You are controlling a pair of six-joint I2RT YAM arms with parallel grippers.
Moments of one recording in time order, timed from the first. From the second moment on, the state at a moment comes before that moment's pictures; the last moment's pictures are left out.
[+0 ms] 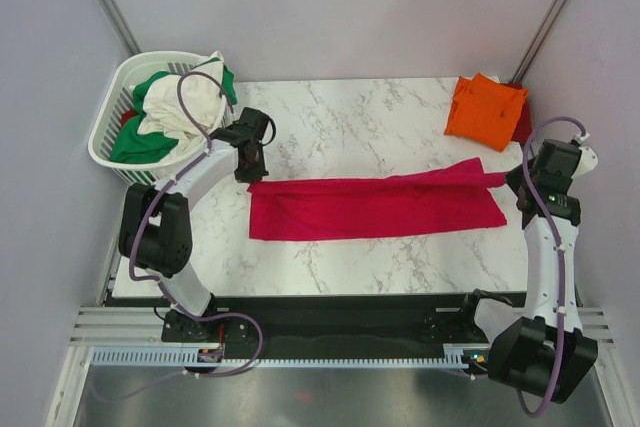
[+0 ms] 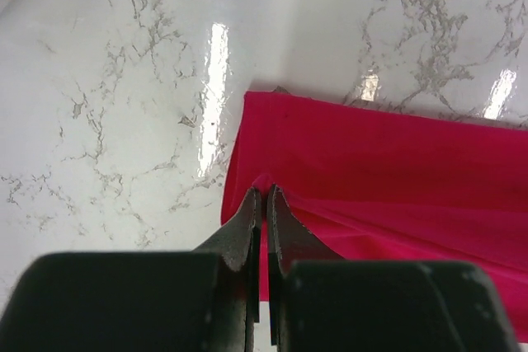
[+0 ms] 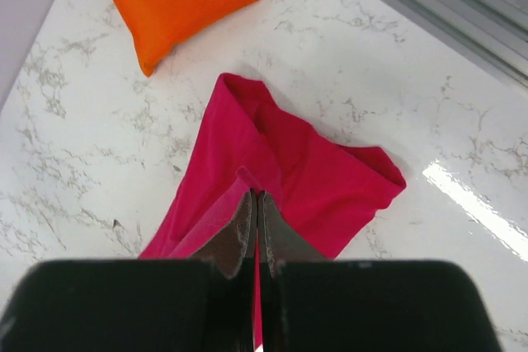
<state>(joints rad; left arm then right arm) -0.32 1.70 1.27 -0.72 -0.25 -0.44 -0.33 1.01 0.89 -0.52 0.12 0.63</state>
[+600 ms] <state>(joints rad) -0.40 1.70 1.17 -0.83 -0.31 -0.45 -0.38 1.00 0.80 -0.53 0.06 0.65</state>
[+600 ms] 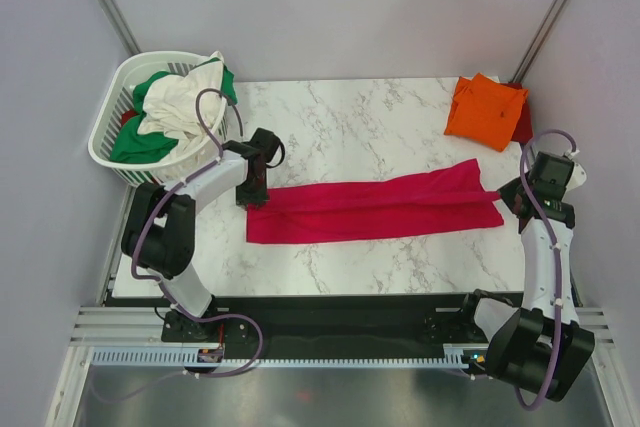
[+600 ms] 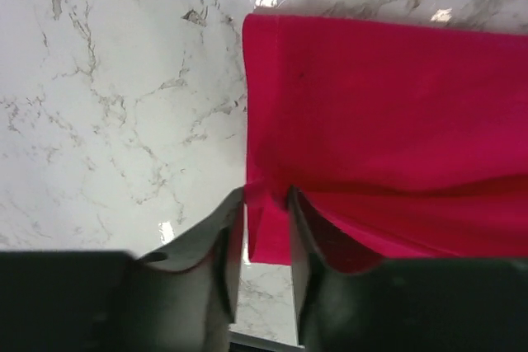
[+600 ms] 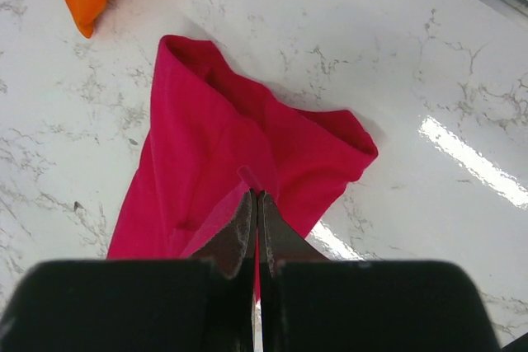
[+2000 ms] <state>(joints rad) -0.43 1.63 1.17 -0.89 -0.36 -0.48 -0.33 1.39 0.75 -0.33 0.09 0.65</state>
